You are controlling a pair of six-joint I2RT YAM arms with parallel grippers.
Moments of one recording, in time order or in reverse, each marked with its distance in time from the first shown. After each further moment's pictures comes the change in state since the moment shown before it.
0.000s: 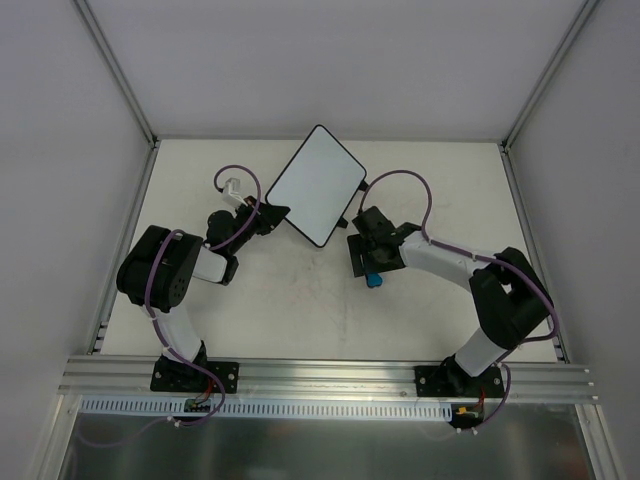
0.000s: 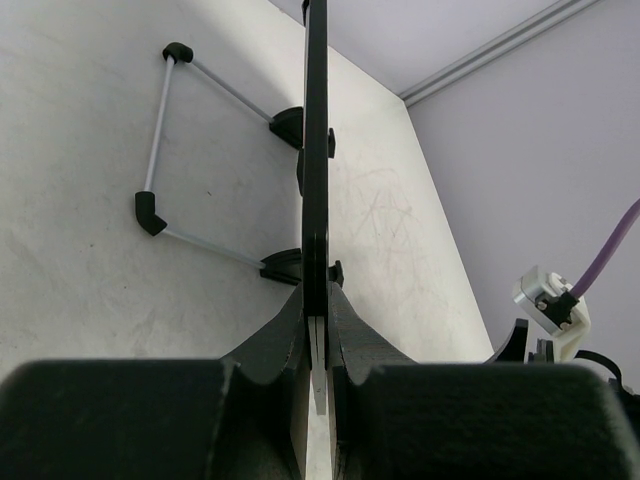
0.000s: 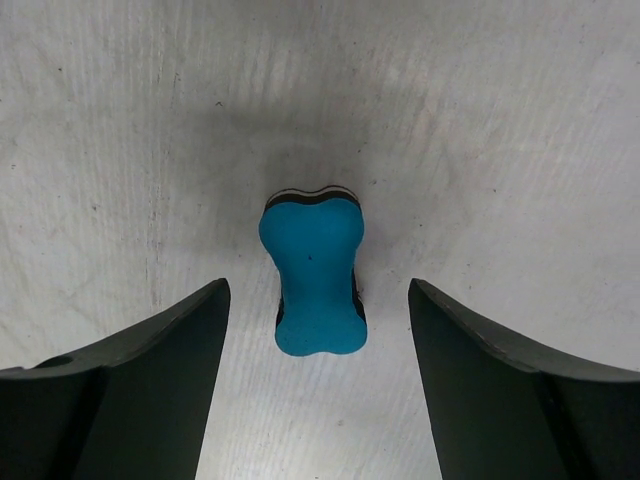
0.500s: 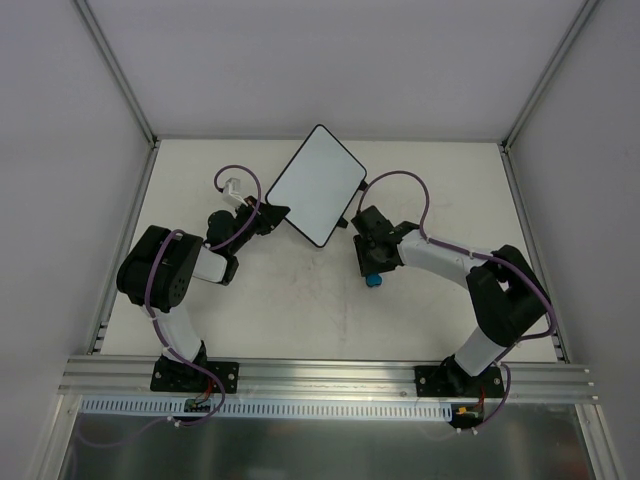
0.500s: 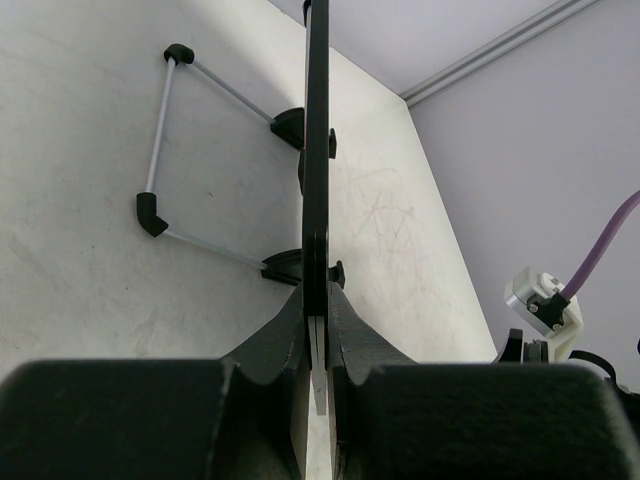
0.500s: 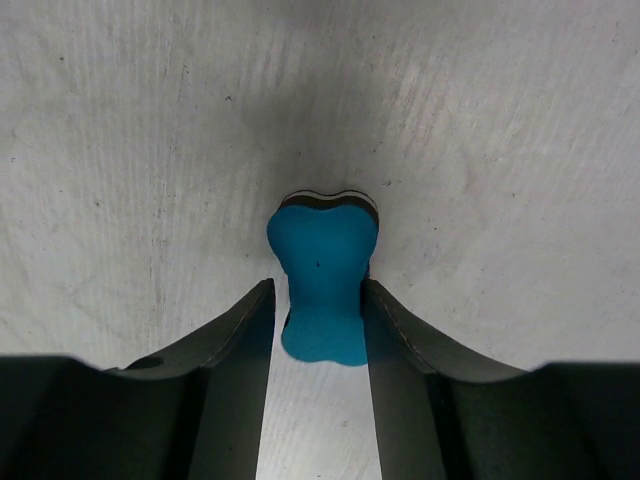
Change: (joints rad) left arm -0.001 0.000 0.000 0.000 -0.002 0.005; right arm -0.002 0.015 0.011 -0.018 -0.022 -0.012
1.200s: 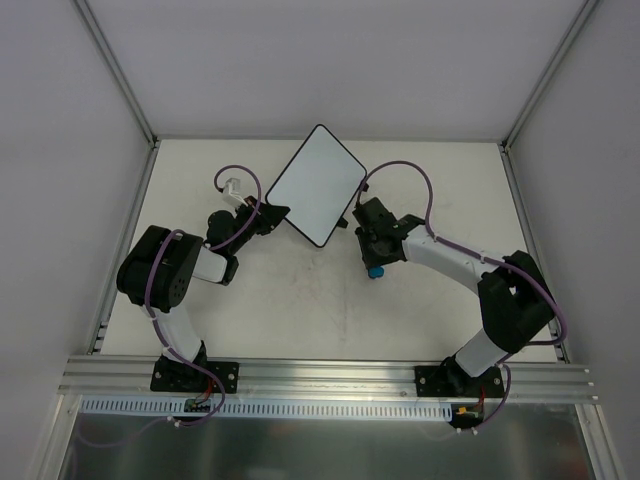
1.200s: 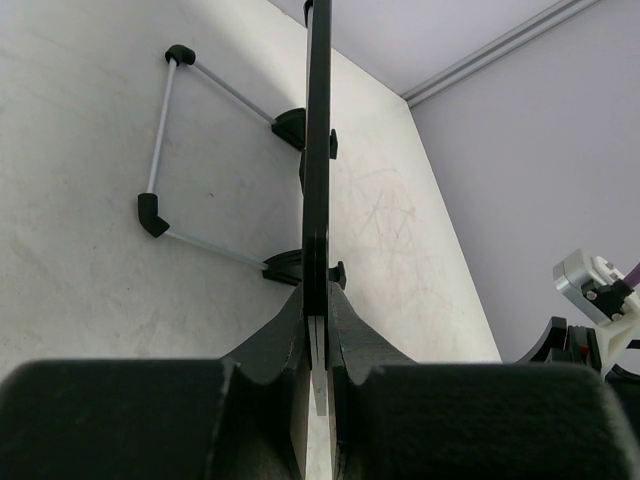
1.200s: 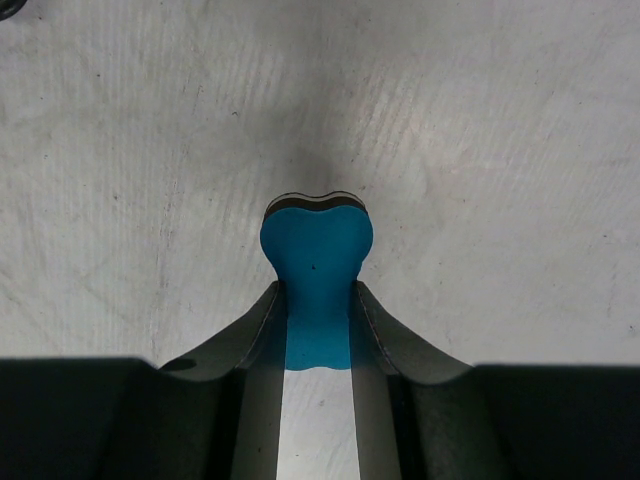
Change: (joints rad) left arm 0.000 0.000 0.000 0.000 -0.003 0.004; right arm -0.001 -0.047 0.064 -0.066 0.034 -0.067
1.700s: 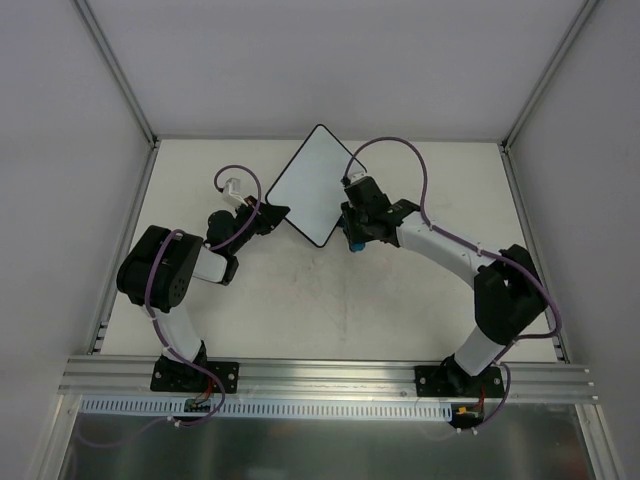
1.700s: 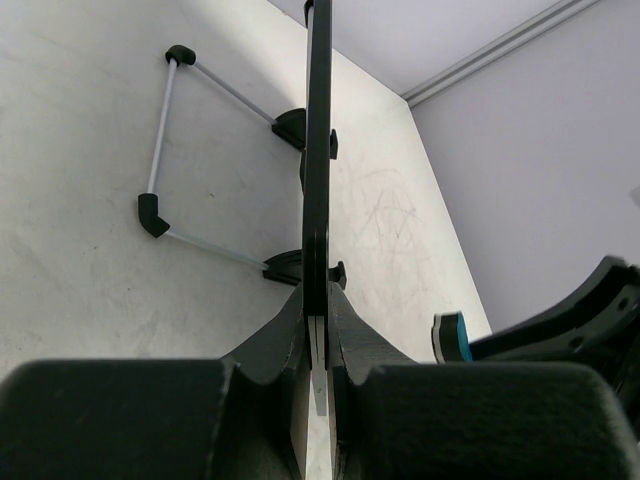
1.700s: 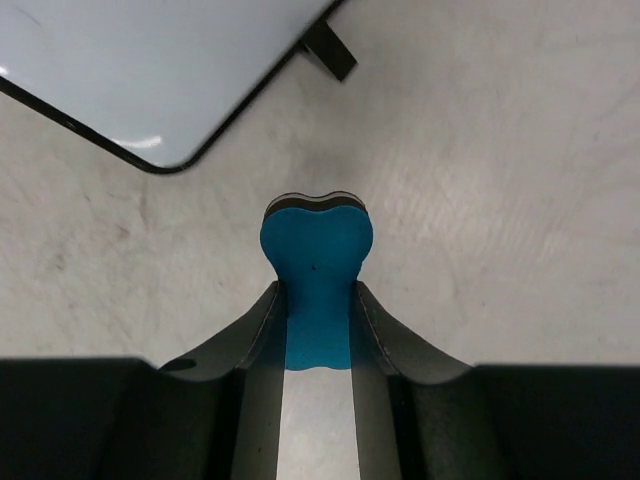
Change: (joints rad) left arm 0.000 0.000 0.000 0.000 0.000 0.002; right arm 0.005 0.070 0.185 0.113 -0.039 -0.039
